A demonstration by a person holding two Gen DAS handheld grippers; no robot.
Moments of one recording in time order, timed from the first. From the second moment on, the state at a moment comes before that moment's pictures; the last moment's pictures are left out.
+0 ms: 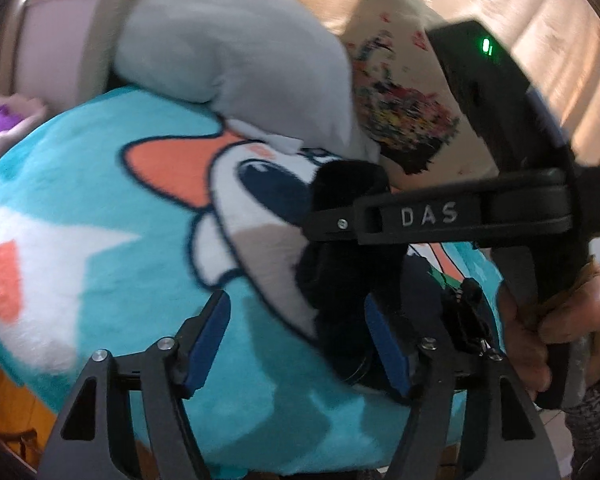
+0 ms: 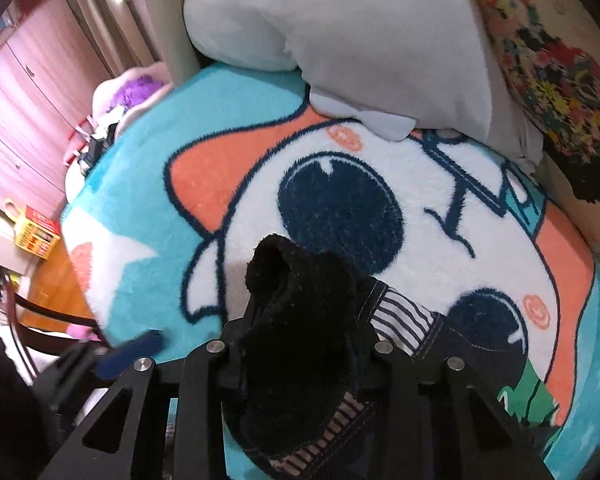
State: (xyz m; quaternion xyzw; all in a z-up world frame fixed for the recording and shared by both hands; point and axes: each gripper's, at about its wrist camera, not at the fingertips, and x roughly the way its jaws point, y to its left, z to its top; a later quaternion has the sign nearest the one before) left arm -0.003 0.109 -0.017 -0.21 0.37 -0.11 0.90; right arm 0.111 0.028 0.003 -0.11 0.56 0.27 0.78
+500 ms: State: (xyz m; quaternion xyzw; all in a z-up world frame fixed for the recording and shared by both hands) left arm 0.006 0.028 0.016 -0.14 0.38 -0.18 0.89; right arm 0.111 -0.050 0.032 0.04 0.52 0.30 0.80
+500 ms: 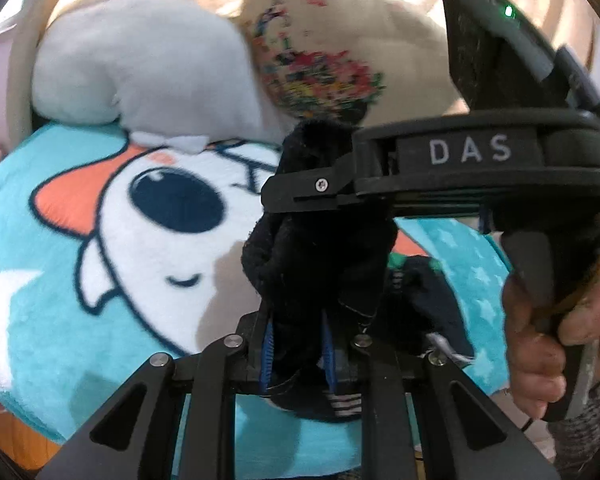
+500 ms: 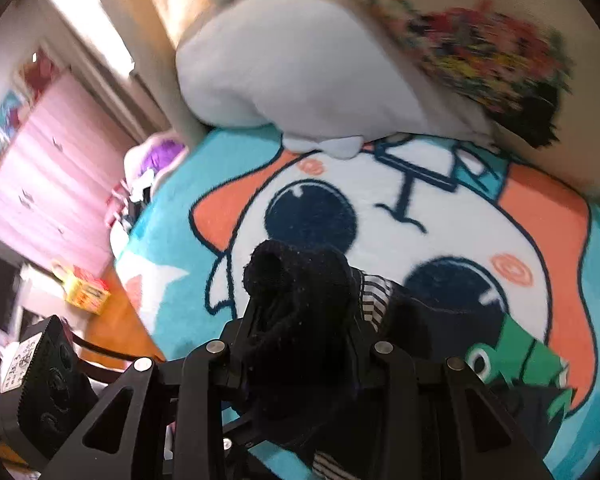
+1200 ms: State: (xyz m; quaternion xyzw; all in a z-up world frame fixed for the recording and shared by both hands) left arm -0.011 -0.098 0.025 -0.07 0.42 -0.29 0.85; right arm 0.062 -0.285 -0.016 0.25 0.46 0.18 0.83
